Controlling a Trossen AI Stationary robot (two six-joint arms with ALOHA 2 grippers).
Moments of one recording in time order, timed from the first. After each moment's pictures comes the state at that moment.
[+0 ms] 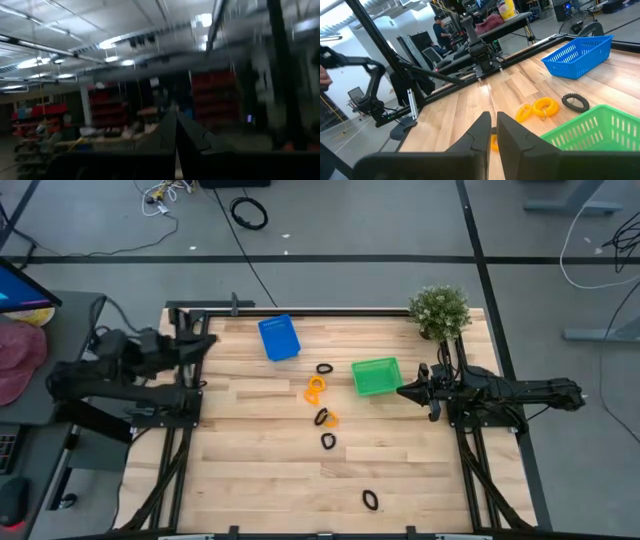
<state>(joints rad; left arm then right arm) -0.02 0.49 0.75 0.12 -0.21 0.24 0.00 0.08 0.02 0.02 -0.01 0.44</state>
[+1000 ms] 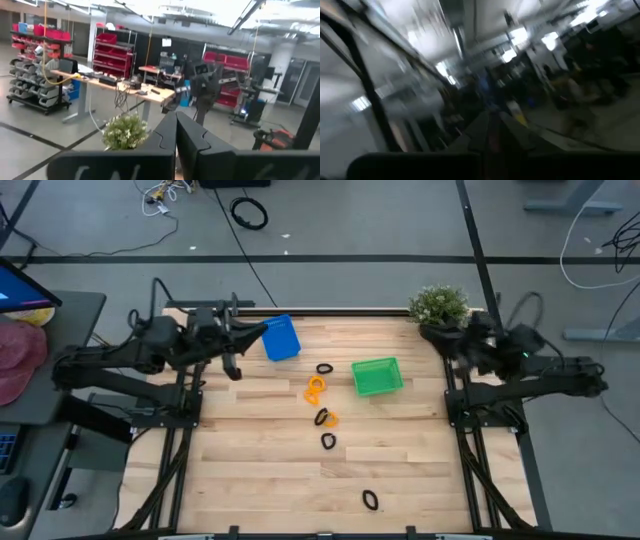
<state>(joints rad) -0.02 0.92 1.05 0.05 -0.34 -0.15 -0.02 0.63 0.75 0.26 0.16 0.36</state>
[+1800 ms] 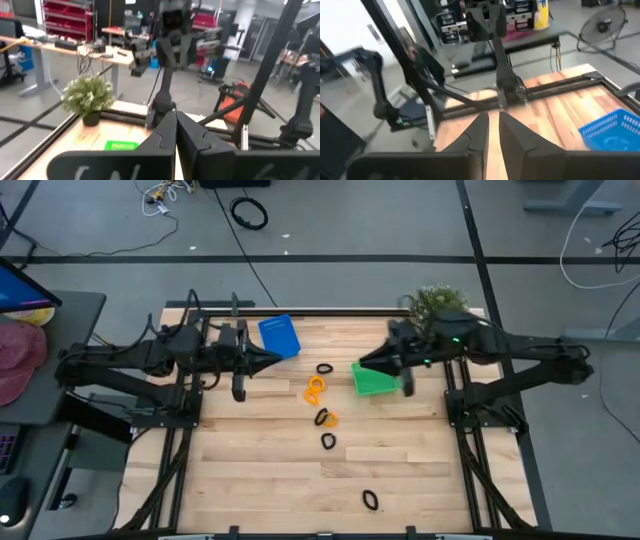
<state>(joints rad) -0.04 0.96 1.05 -0.09 -0.13 -0.18 -0.02 1.12 1.25 -0.32 -0.15 0.28</state>
